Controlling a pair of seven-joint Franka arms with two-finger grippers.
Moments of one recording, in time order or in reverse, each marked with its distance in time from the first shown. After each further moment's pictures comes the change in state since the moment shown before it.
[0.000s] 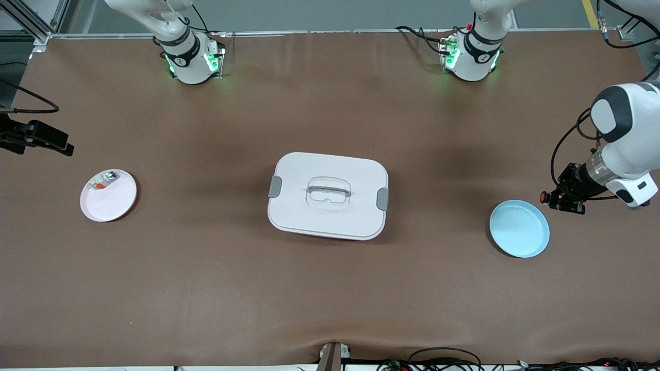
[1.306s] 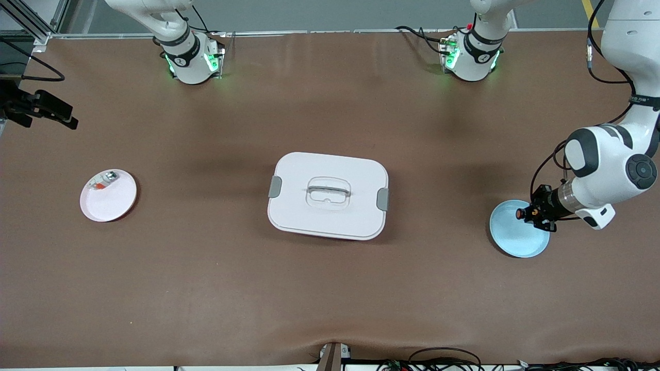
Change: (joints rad) left arm 0.003 0.273 0.000 0.086 0.000 0.080 -0.073; right arm -0.021 -0.248 0.002 -0.339 0.000 0.110 -0.003
